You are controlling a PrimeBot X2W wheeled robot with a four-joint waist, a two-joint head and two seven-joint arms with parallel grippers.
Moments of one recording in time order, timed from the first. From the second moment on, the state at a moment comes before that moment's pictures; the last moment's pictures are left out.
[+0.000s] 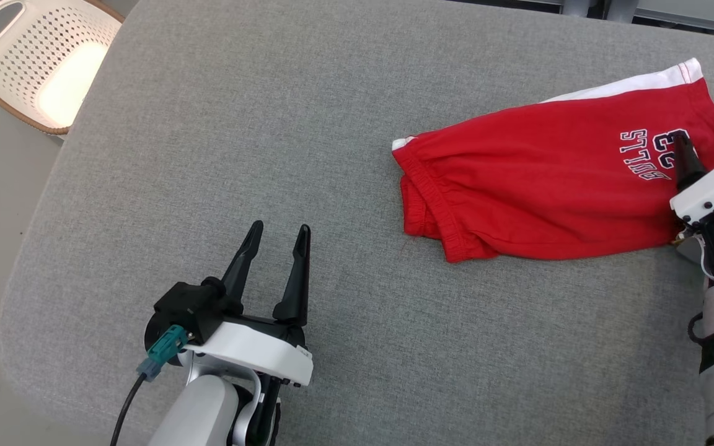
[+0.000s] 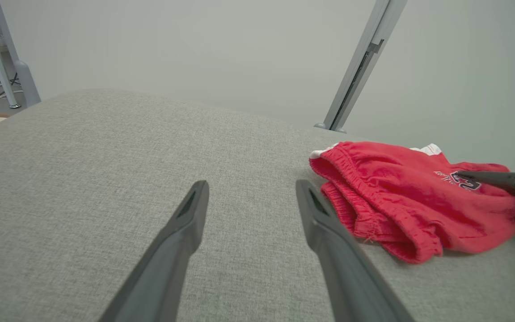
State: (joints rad) left arm -0.26 0.05 -0.37 0.24 -0.47 0.02 -0.26; right arm -0.75 -0.09 -0.42 0.78 0.30 0.13 0.29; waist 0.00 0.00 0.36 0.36
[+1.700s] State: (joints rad) left arm -0.19 0.05 -0.29 0.32 -0.45 -0.01 -0.26; right arm -0.41 -0.05 -0.02 0.52 0.70 0.13 -0.07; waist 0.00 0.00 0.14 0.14
